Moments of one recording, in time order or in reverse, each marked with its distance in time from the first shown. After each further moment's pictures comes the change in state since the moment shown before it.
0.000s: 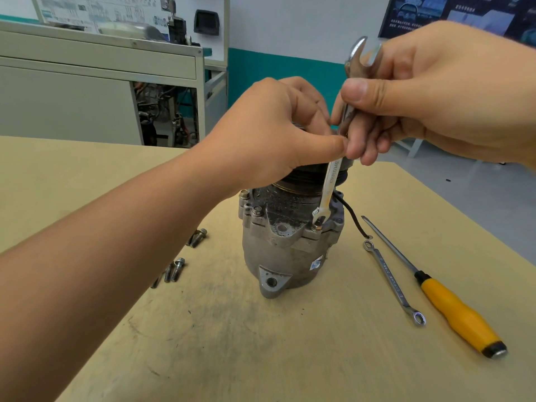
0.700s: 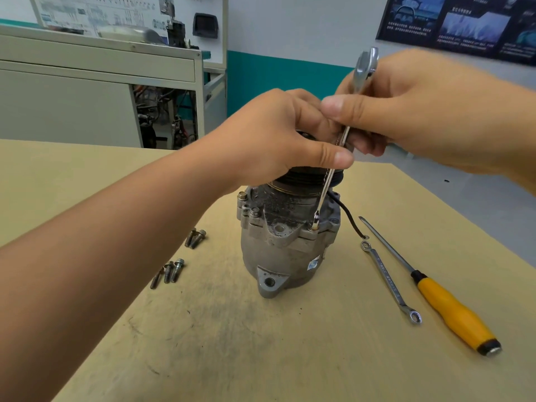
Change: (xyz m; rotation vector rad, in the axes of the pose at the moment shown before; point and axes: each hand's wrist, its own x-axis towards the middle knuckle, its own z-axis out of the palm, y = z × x) left_hand 0.004 0.003 -0.001 -0.014 -0.167 -0.021; right_hand 0.000 0.002 0.007 -0.298 0.080 0.024
